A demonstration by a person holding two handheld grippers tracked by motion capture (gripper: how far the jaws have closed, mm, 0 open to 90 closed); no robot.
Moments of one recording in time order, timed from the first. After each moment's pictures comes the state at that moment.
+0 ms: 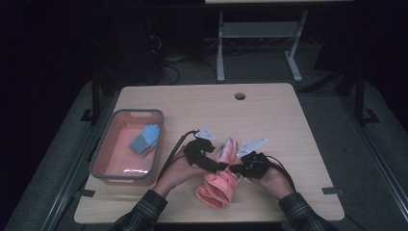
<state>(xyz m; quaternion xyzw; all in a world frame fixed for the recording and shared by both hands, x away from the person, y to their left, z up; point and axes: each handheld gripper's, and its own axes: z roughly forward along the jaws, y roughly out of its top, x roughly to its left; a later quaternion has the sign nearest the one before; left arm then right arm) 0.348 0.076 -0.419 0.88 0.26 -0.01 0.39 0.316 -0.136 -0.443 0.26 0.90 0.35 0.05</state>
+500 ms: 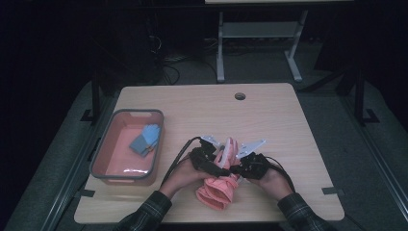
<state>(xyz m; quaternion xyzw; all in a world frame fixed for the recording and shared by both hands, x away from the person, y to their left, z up) 0.357 0.066 -0.457 0.88 0.28 -0.09 0.37 0.315 -0.134 -0.446 0.26 0.90 0.34 0.05</state>
